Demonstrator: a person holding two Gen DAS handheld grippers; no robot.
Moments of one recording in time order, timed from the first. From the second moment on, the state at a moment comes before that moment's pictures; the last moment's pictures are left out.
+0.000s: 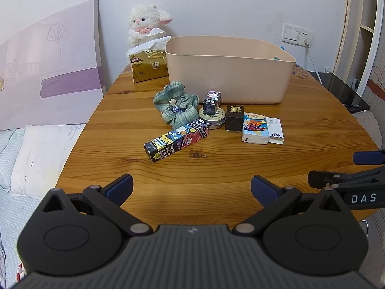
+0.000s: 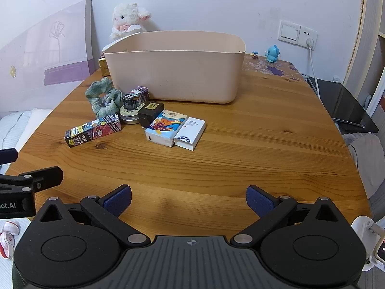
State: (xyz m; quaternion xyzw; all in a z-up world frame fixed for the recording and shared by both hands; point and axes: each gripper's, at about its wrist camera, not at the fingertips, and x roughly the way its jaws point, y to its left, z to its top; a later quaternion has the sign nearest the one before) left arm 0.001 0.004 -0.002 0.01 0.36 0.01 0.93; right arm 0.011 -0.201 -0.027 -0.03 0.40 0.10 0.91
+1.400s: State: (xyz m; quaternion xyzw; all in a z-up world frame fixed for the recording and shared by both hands) left arm 0.014 0.005 -0.003 0.04 0.34 0.01 0.94; right arm 0.028 -0.204 -0.026 -0.04 0.38 0.09 0.92
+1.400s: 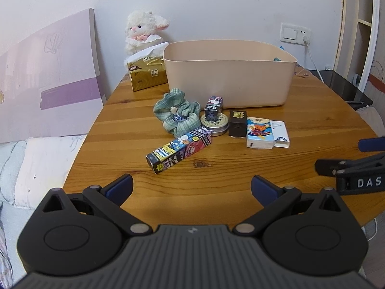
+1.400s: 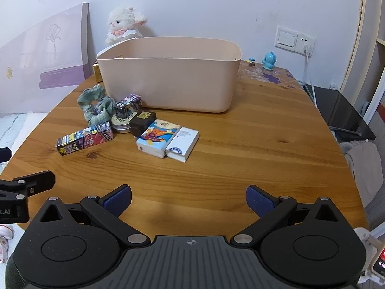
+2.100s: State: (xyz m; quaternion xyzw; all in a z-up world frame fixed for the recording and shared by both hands) left arm 0.104 0.041 -0.052 0.07 0.36 0.03 0.93; right arm 0.115 -0.202 -0.074 -0.06 0.41 0.08 0.91
